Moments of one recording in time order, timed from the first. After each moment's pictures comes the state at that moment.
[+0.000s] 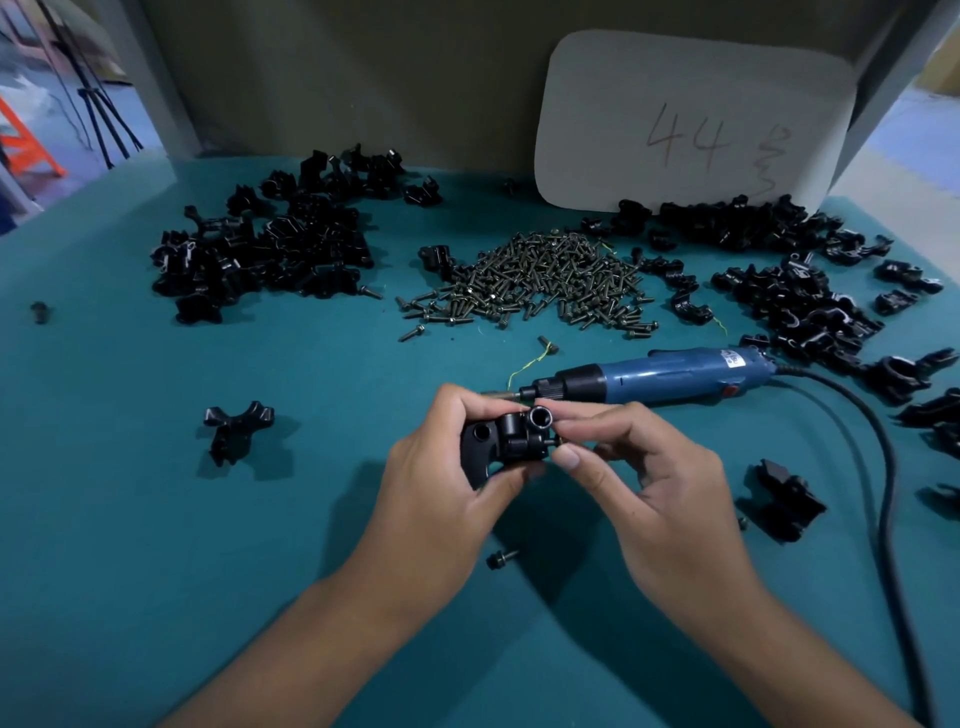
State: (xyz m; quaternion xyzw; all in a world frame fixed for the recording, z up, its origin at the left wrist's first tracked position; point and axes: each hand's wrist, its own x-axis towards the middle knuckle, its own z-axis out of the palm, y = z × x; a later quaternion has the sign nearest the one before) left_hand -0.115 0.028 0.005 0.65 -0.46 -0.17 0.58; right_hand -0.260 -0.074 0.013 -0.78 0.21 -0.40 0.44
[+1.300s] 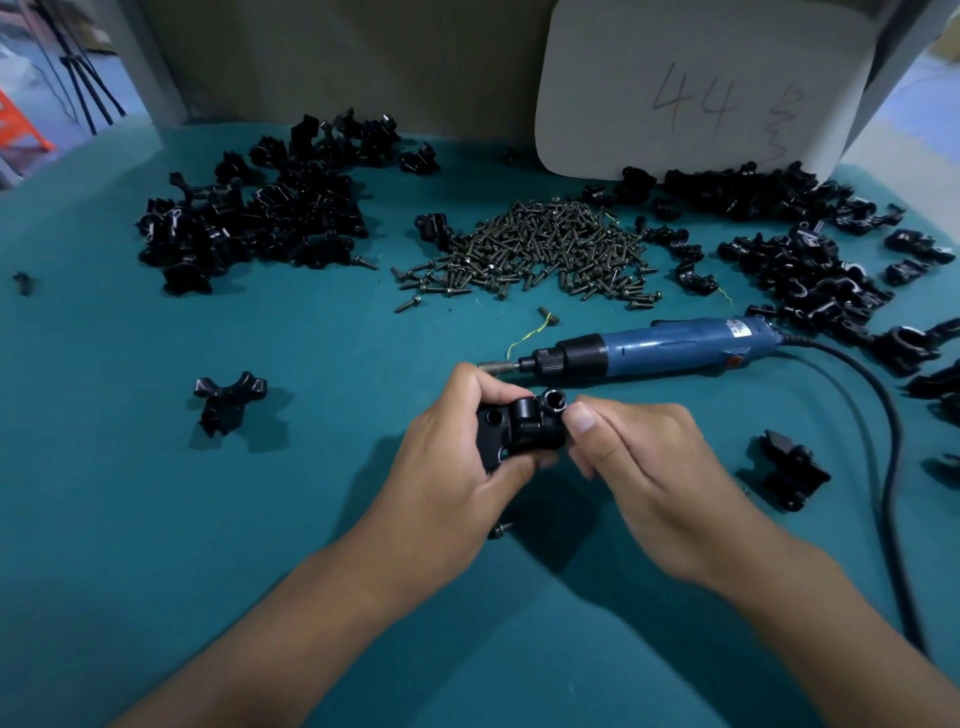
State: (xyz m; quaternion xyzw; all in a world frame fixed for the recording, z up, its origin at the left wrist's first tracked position) left_hand -0.119 0.029 0.007 0.66 -0.49 -0.21 0.53; right_hand -0.269 -0.084 0.026 -0.91 0.21 -0.21 0.28
